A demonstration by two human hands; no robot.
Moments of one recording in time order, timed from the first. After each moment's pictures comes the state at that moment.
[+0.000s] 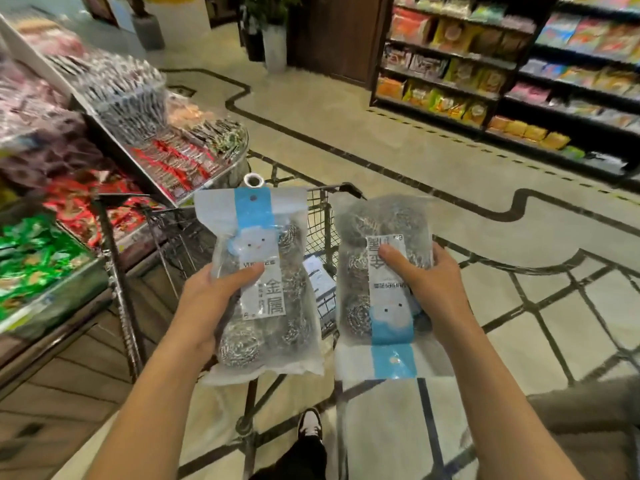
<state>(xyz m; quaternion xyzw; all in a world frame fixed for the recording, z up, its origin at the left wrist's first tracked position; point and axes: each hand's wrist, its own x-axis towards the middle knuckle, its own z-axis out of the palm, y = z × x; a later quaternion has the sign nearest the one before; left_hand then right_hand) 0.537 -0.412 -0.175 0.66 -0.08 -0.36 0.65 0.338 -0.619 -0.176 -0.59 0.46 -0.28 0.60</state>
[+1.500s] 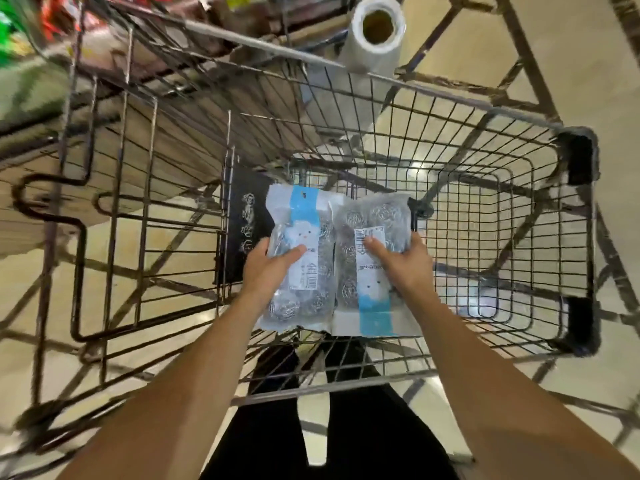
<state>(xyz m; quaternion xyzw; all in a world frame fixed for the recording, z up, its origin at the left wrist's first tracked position) 0.663 -0.589 -0.527 0.74 0.29 -0.32 0.52 0.619 -0.813 -0.533 -0.72 0.42 0.17 0.53</state>
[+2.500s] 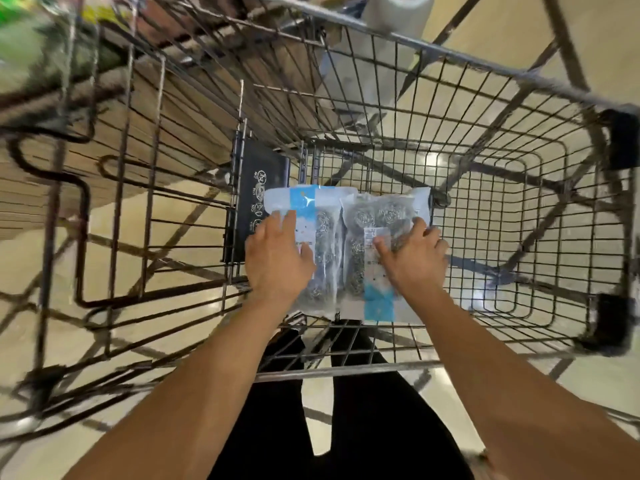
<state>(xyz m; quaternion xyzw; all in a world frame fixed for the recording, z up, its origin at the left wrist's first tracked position) 0.647 -0.597 -0.503 0.97 0.01 -0.23 0.06 0.611 -0.802 -0.544 -0.90 0.28 0.26 0.19</state>
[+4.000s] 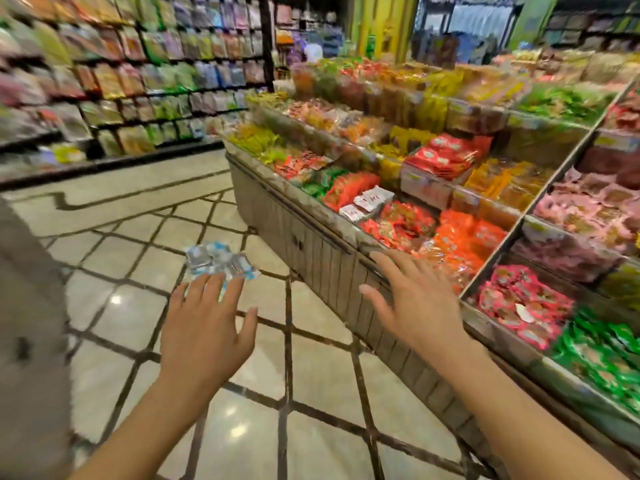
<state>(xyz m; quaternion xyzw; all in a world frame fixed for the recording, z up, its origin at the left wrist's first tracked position) 0.269 0.067 -0.128 0.86 0.48 0.17 -0.08 0.534 -0.044 -0.115 -0.79 -0.58 -0.14 0.14</state>
